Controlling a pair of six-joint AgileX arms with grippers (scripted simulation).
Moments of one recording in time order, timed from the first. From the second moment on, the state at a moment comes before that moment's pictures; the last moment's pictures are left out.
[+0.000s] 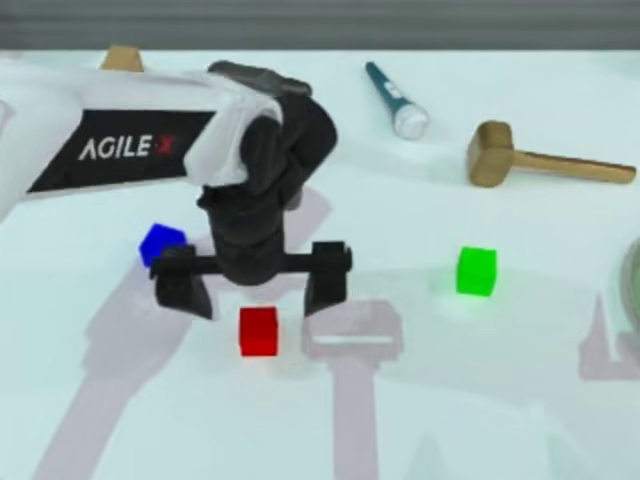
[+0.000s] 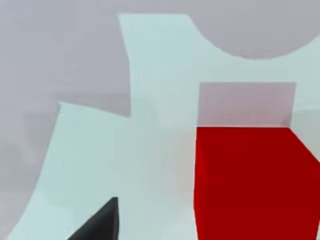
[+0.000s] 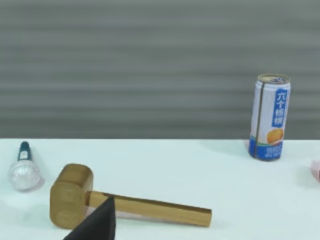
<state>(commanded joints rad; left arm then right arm) -0.60 2.05 1.39 -0.88 -0.02 -0.60 0.00 0.00 0.00 0.00 0.00 0.00</state>
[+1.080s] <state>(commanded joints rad) -0.44 1.62 1.19 -0.86 -0.03 -0.58 0.08 0.38 0.35 -0.22 0.00 0.12</state>
